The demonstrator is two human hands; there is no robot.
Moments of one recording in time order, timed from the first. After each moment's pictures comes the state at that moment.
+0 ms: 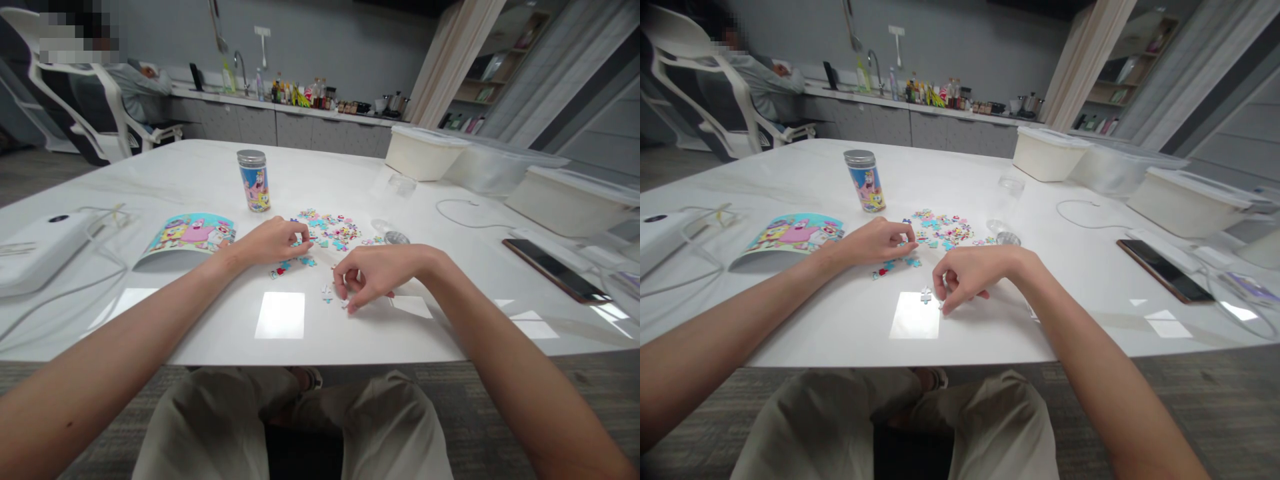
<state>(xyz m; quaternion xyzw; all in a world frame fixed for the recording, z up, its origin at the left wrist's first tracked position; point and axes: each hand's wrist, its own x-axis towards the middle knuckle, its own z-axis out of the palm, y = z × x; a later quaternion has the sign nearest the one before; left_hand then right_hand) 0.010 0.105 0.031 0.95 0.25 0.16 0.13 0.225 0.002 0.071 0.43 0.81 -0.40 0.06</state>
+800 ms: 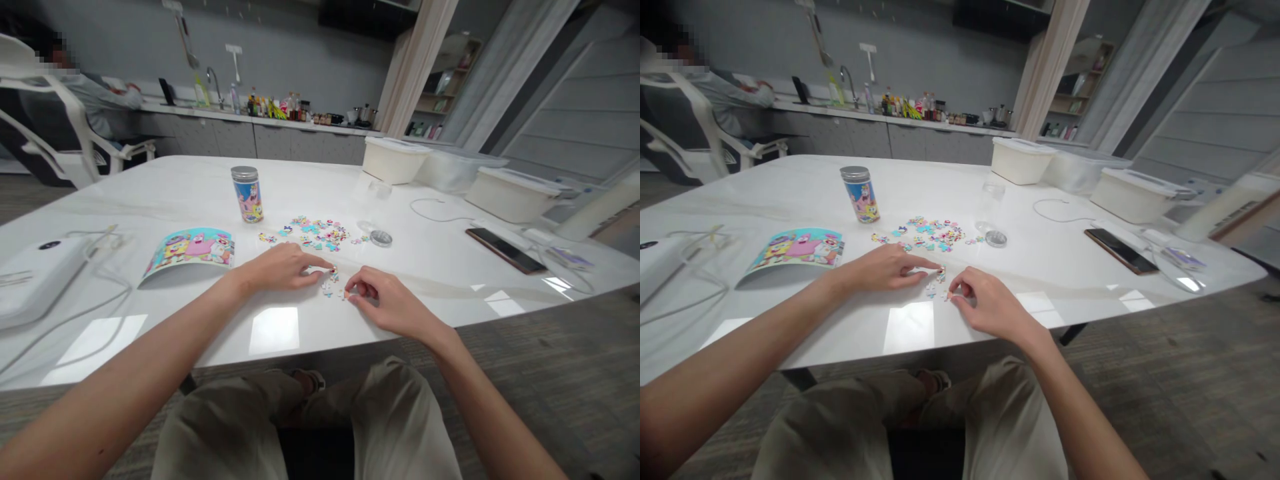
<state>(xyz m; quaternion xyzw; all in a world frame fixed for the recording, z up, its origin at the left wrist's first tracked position) 0.012 0.073 0.030 0.99 0.09 0.12 0.07 0.205 -0.086 0.018 0.61 0.73 -0.13 -0.27</state>
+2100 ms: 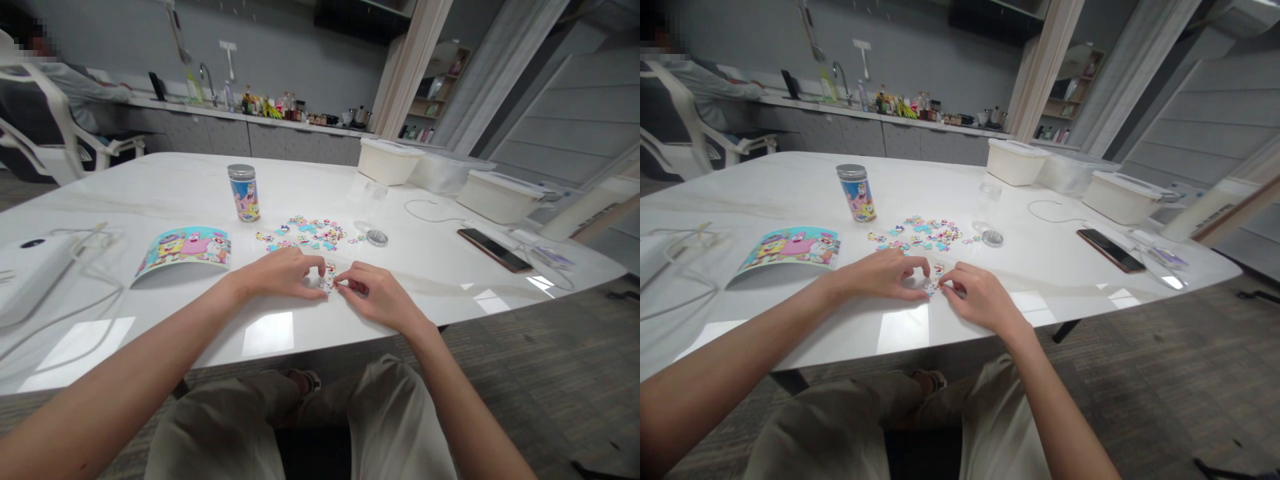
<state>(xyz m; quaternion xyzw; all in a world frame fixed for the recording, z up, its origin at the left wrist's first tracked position) 0.013 0.060 0.033 0.98 0.11 0.09 0.12 0.198 -0.076 0.015 0.58 0.76 -0.04 -0.29</state>
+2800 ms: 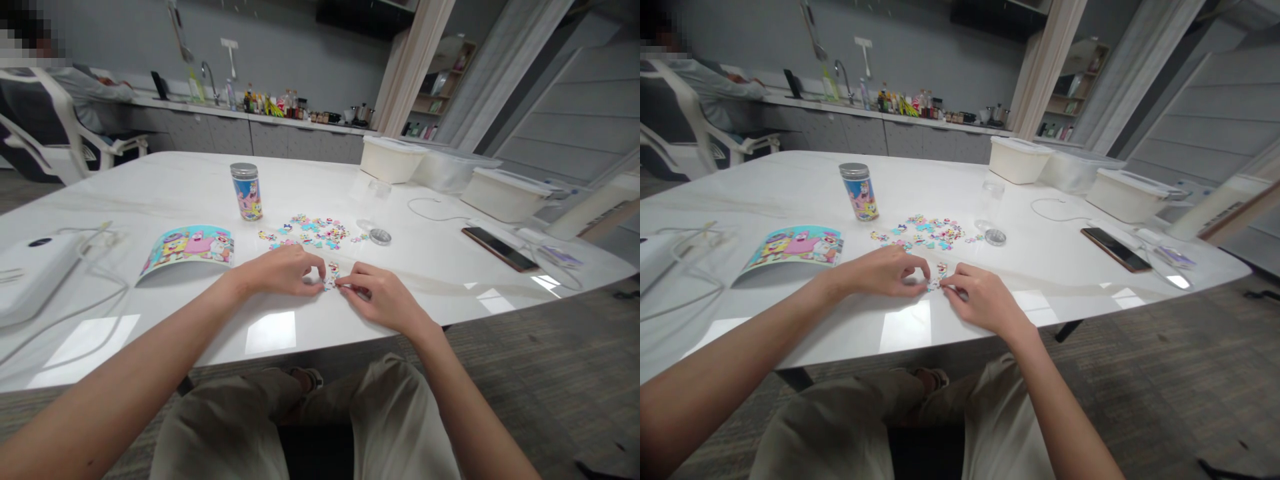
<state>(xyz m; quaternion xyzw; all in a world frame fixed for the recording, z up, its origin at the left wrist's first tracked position) 0.009 0.062 0.036 0.98 0.10 0.09 0.14 0.194 -0.080 0.017 0.59 0.77 -0.03 -0.26</state>
